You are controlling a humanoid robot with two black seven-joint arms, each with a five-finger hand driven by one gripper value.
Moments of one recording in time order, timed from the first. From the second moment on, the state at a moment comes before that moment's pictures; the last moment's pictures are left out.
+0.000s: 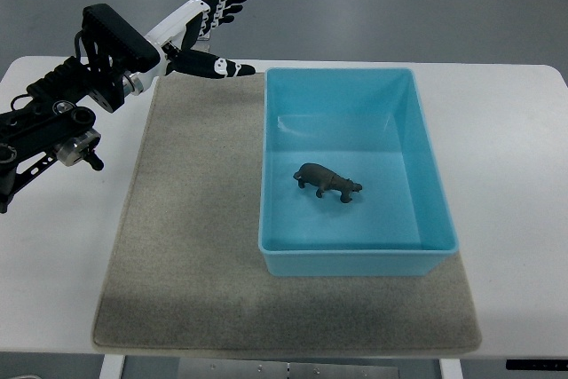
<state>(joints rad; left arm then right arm) -0.92 0.56 -0.41 -1.13 0.69 0.09 -0.39 0.04 0.00 -0.01 0.06 -0.05 0.17 0.06</state>
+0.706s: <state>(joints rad) -0.83 0.59 -0.42 -1.03 0.25 0.09 -0.39 0.04 0.00 -0.01 0.06 -0.05 0.17 0.06</state>
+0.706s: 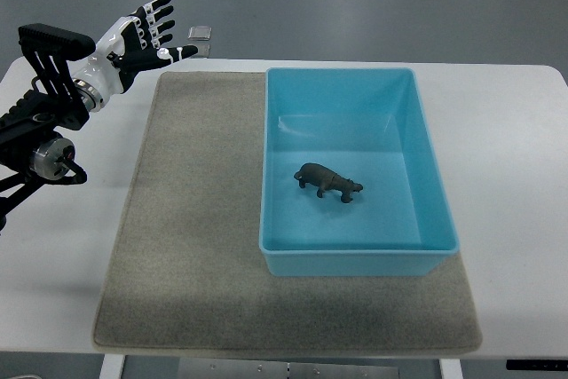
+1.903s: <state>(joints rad) -0.69 0.57 -0.59 -0.98 0.10 0.04 -0.39 0.04 0.00 -0.01 0.06 -0.05 0.17 0.06</state>
